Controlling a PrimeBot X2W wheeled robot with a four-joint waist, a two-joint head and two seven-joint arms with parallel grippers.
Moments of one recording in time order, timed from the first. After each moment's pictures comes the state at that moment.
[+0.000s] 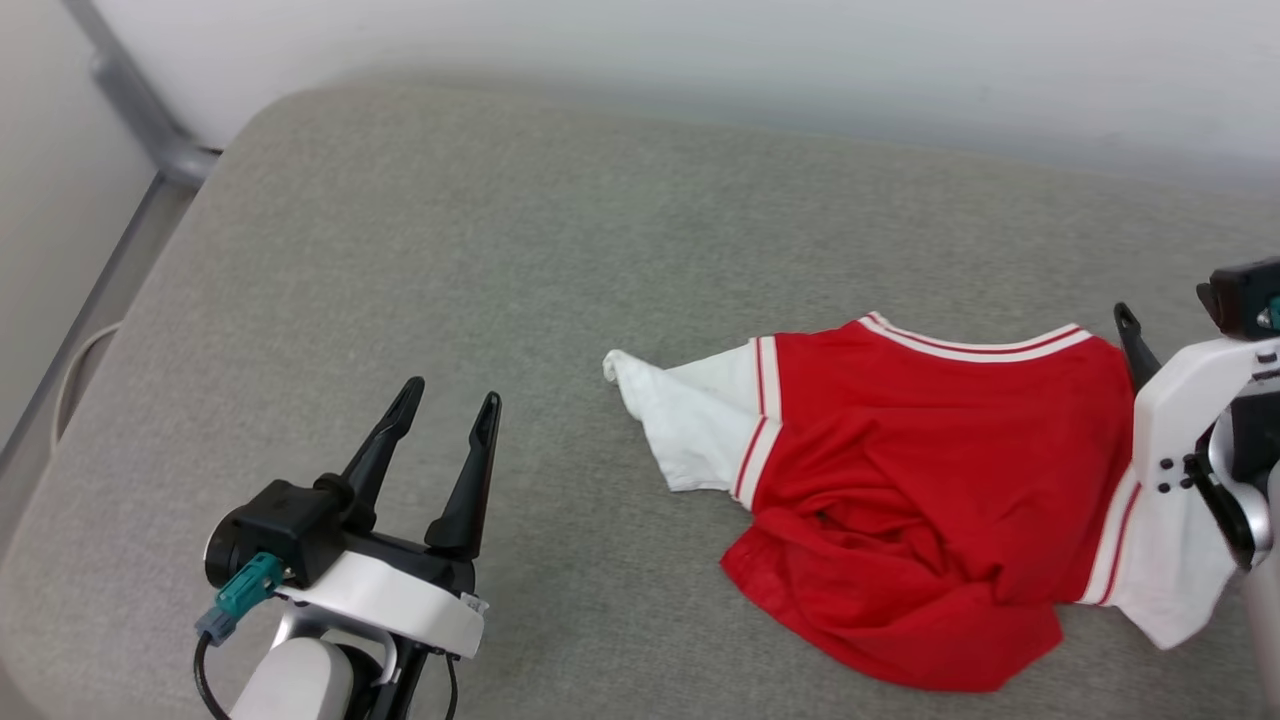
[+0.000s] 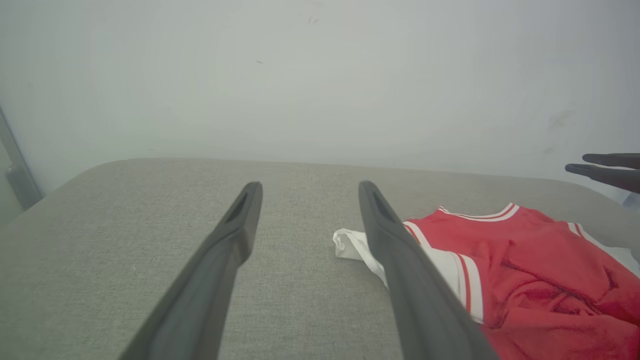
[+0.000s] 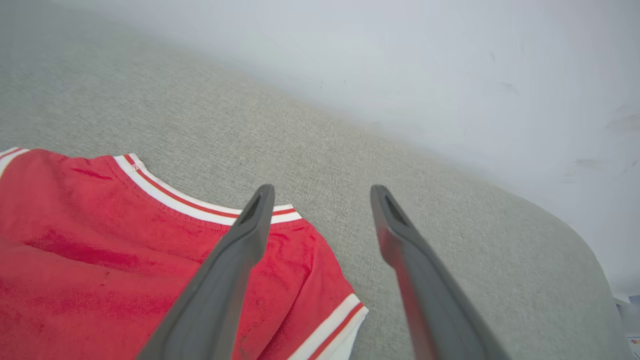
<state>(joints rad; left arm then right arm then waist) -0.17 0.24 -0.25 0.09 -0.39 -0.12 -0.26 -0.51 -0.34 0.01 0.45 0.02 0.13 0.25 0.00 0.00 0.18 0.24</state>
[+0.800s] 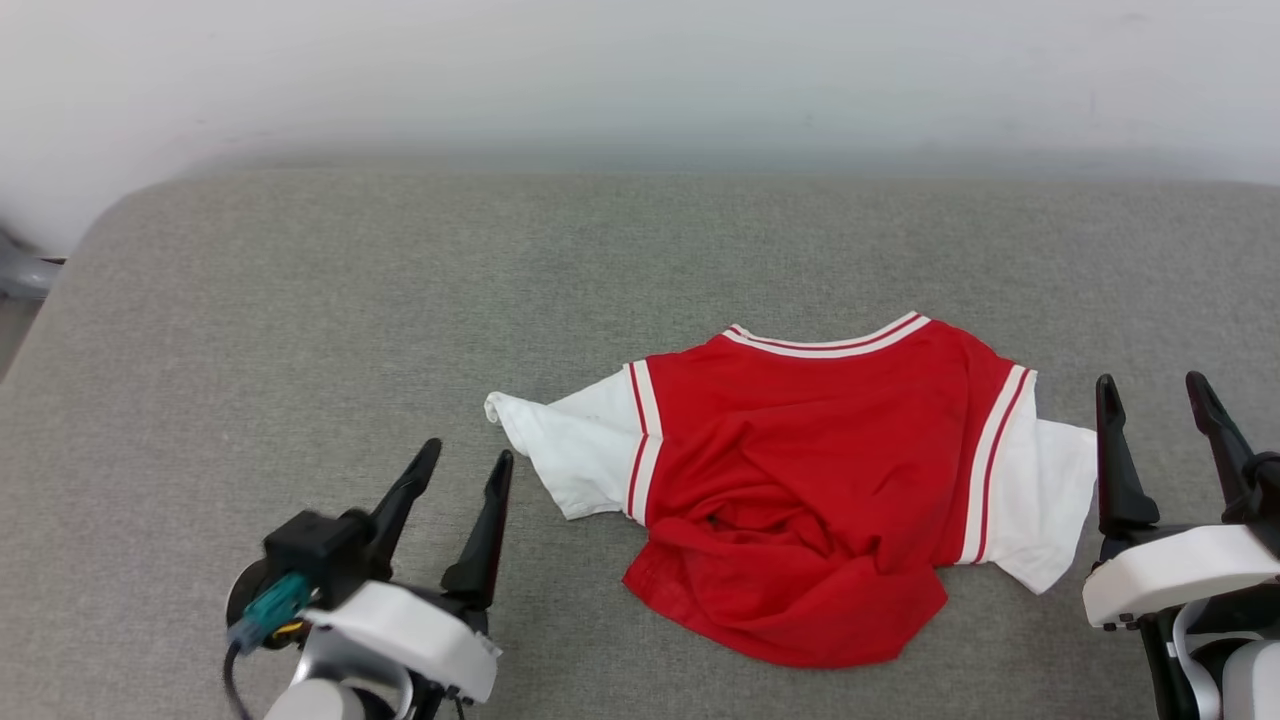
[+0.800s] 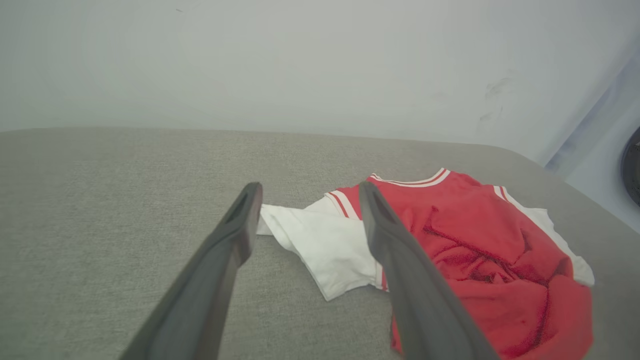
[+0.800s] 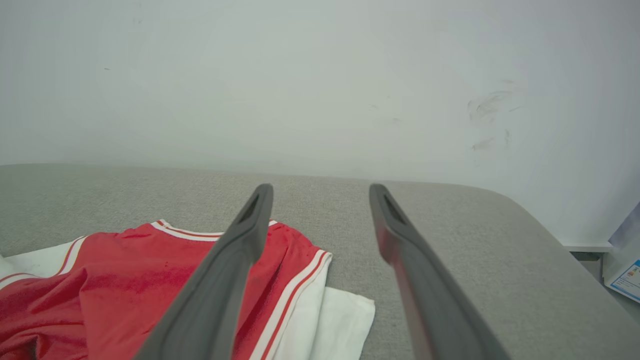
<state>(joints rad) -0.09 0.24 -0.26 0.08 -0.43 -0.09 -0.19 -0.11 -0.06 -0.19 0.02 0.03 0.13 -0.07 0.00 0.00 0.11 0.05</state>
